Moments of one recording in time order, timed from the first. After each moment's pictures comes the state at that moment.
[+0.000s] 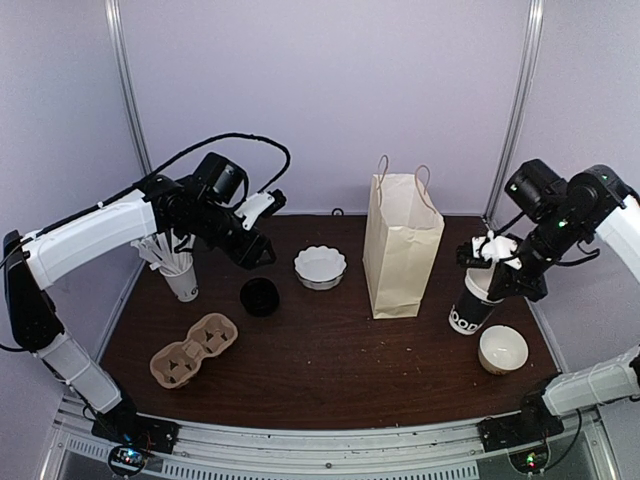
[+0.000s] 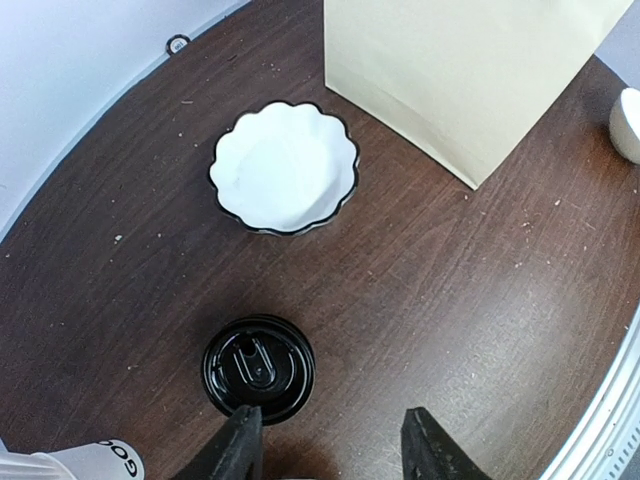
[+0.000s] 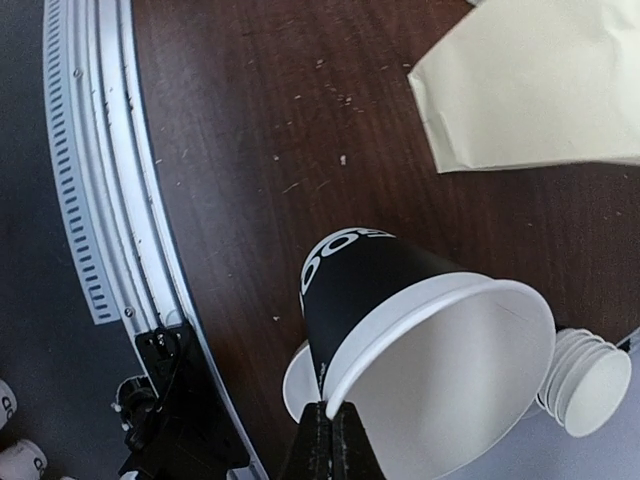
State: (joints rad) left arm -0.70 1.56 1.47 -0.78 0.10 0.10; right arm 0.49 1.17 1.50 -1.58 -0.17 -0.79
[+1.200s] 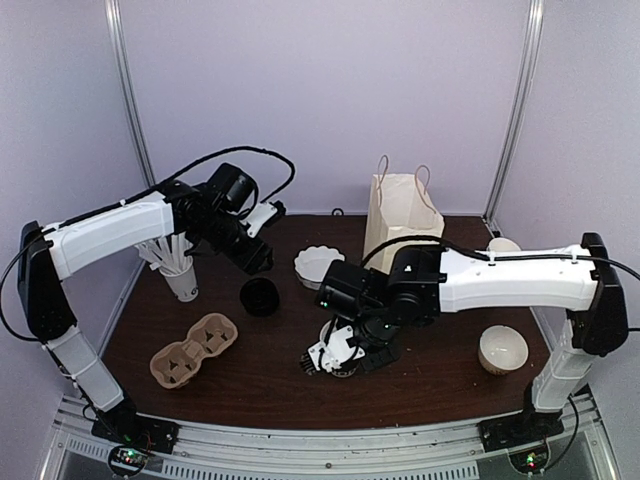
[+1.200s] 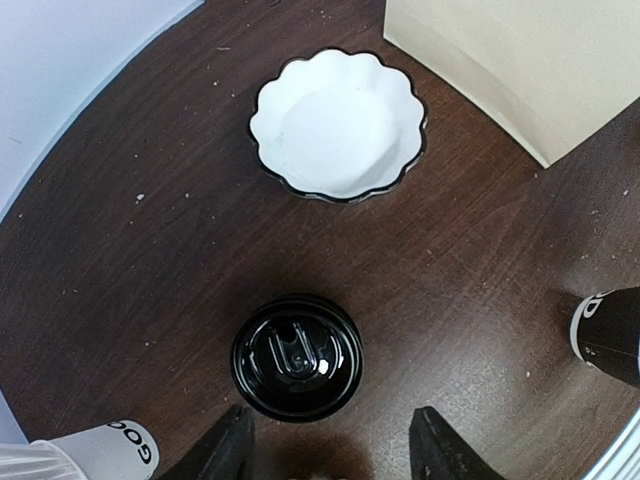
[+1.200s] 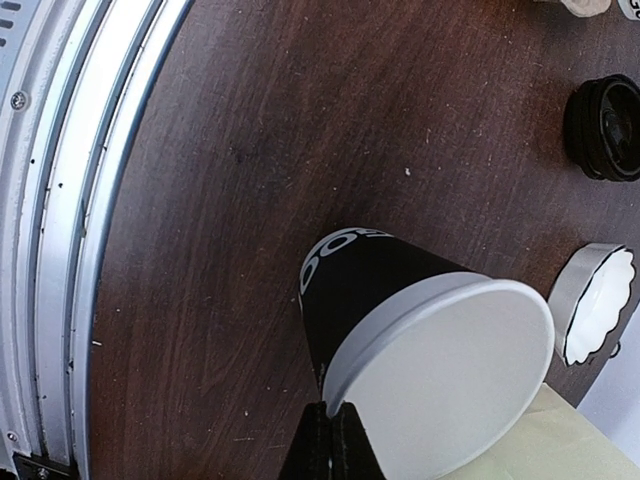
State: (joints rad) left arm -0.68 1.65 1.47 -0.79 -0.01 0.09; right arm 1.23 1.72 1.47 -1.02 0.14 -0.78
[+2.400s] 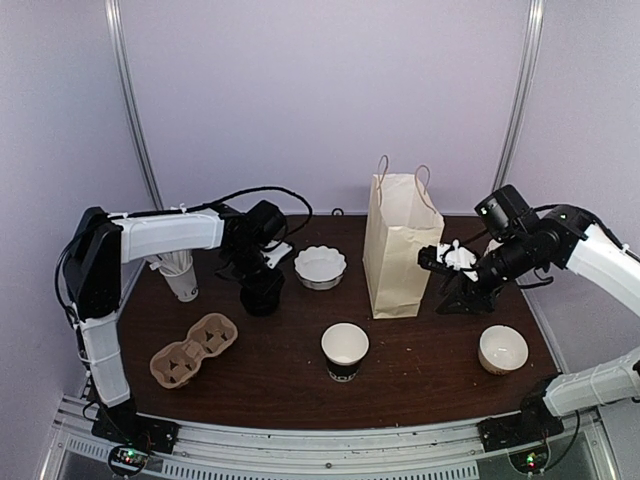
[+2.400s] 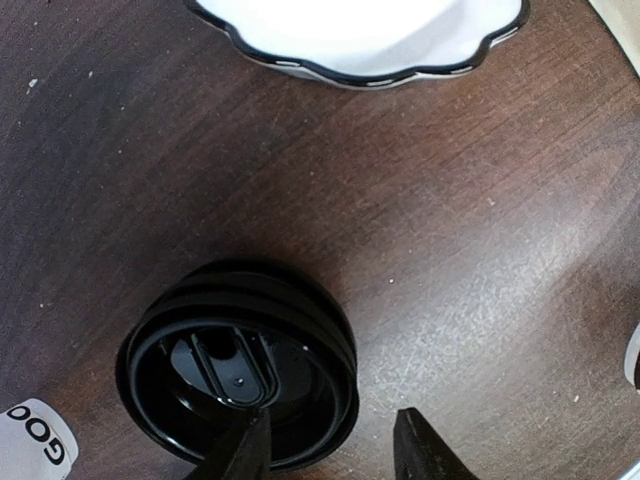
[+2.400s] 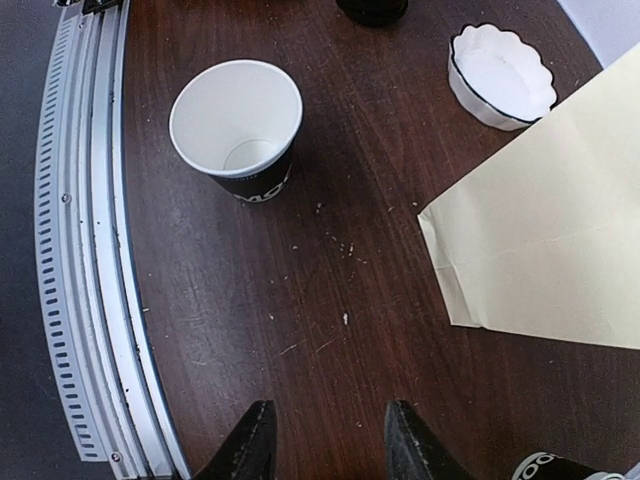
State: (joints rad) left arm -0.70 1.93 1.51 -0.84 -0.03 -0.04; right arm 0.58 1.15 1.17 -1.05 -0.36 -0.65
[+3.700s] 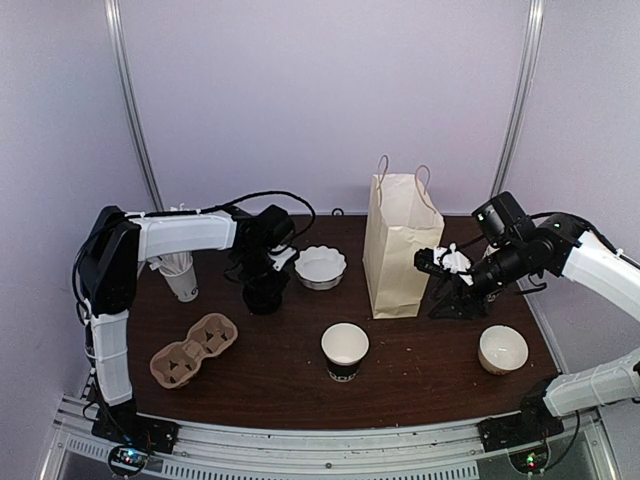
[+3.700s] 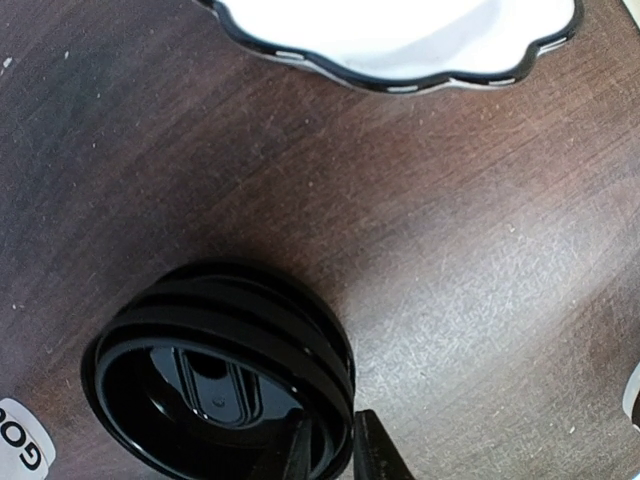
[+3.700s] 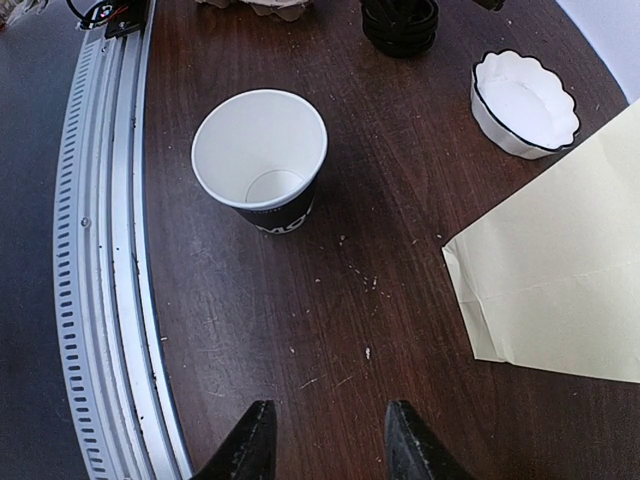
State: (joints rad) left arm -0.70 2.03 1.58 -0.86 -0.03 -0.11; right arm 0.57 1.14 1.09 -0.95 -0.45 -0.63
